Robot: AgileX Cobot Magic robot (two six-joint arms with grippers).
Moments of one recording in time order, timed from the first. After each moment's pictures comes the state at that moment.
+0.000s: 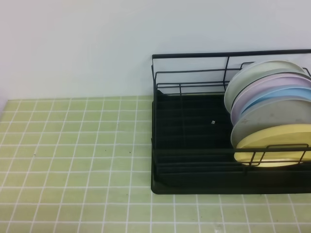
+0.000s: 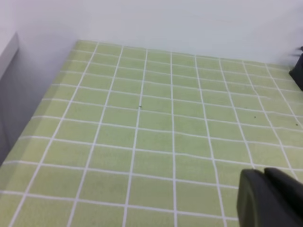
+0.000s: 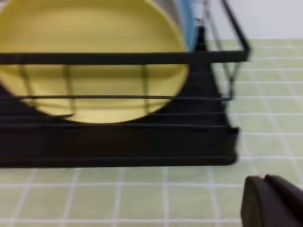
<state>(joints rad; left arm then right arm) -0.01 -0.01 0.00 -0.07 0.32 -0.16 -0.01 -0.03 0.01 0.04 0.34 -0.05</state>
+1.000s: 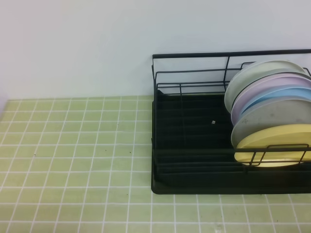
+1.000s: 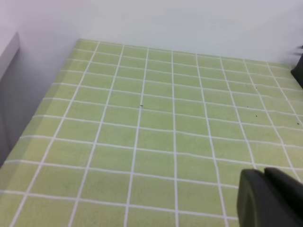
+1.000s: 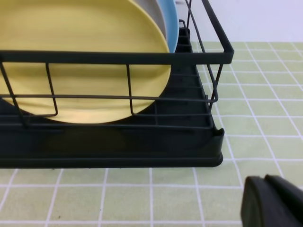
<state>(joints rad) -0.01 -0.01 0.00 -0.07 0.32 -0.16 -0.09 -0.03 0.01 0.04 0.34 -0.09</state>
